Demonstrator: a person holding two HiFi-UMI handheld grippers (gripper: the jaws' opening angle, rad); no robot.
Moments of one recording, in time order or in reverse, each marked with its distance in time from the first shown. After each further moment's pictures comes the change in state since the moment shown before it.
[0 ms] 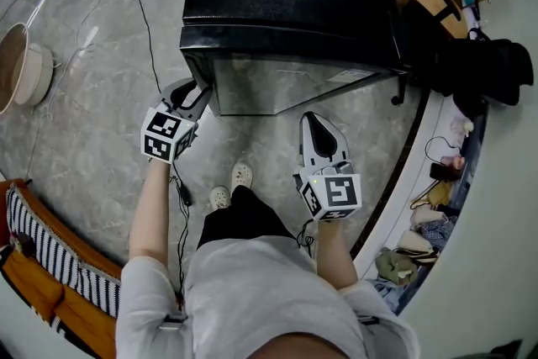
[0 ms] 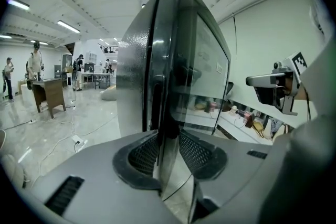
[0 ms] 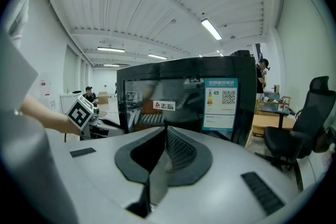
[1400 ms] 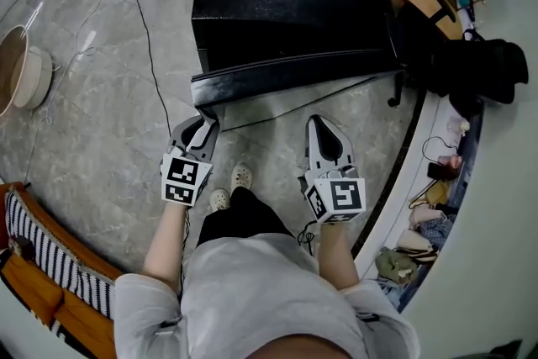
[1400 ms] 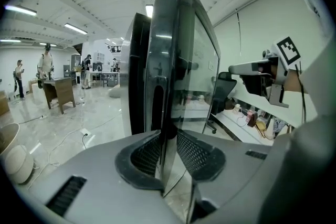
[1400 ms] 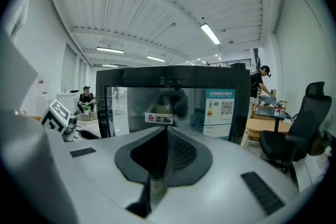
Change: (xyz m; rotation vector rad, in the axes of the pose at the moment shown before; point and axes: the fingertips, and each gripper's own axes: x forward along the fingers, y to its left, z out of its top) left arm -0.048 -0.060 -0.030 -0.018 0.020 0.090; right arm -0.017 0.000 0.014 -0.014 -0.027 -0.035
